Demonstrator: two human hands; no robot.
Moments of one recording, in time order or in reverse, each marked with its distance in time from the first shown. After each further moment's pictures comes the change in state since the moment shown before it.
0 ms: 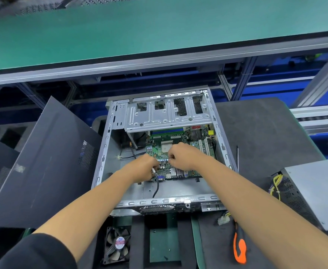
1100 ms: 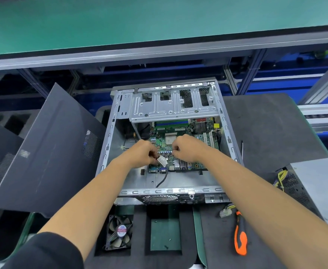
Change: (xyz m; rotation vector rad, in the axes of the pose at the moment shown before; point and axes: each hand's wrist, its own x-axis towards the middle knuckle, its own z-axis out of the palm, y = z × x) left_hand -0.008 -0.014 -0.009 -0.291 0.154 -0.073; right_hand 0.002 0.001 0.001 -0.002 0.007 -0.022
